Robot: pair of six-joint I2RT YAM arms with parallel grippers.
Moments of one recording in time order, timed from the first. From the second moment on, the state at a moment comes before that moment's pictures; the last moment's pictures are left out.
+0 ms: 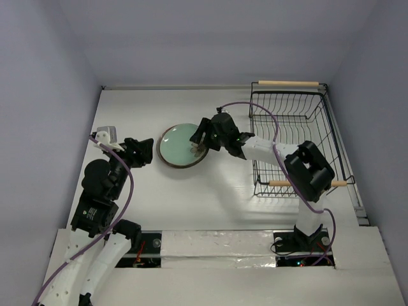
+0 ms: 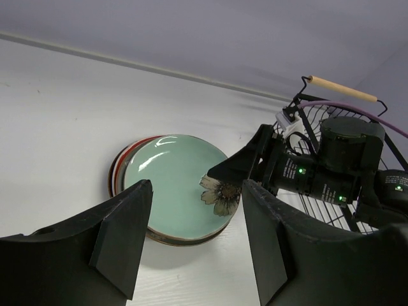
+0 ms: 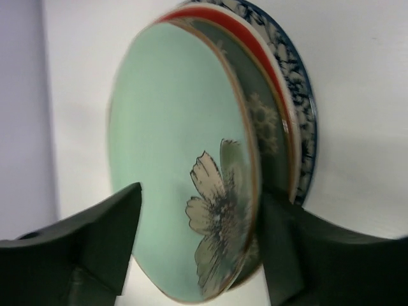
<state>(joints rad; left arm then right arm) -0.34 0.48 0.77 -0.32 -0.12 -0.42 0.72 1.89 1.28 0.08 -0.01 0.92</state>
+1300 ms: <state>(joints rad) -0.33 0.52 0.94 -0.36 -0.09 -0.41 0.81 0.54 1.10 -0.25 0.57 0.46</state>
